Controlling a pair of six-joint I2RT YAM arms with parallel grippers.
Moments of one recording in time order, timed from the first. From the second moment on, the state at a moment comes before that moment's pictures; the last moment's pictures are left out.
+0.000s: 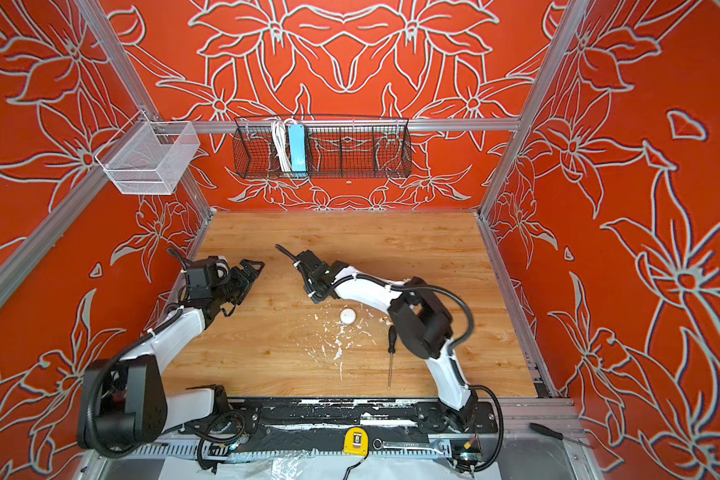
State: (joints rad) left arm 0.15 1.30 0.63 0.04 0.46 -0.88; right arm 0.89 1.94 1.53 -0.54 0.28 0.12
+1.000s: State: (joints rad) left arm -0.20 0.83 0.59 0.14 0.46 -0.66; right arm 0.93 1.12 0.61 0.37 0.36 -0.31
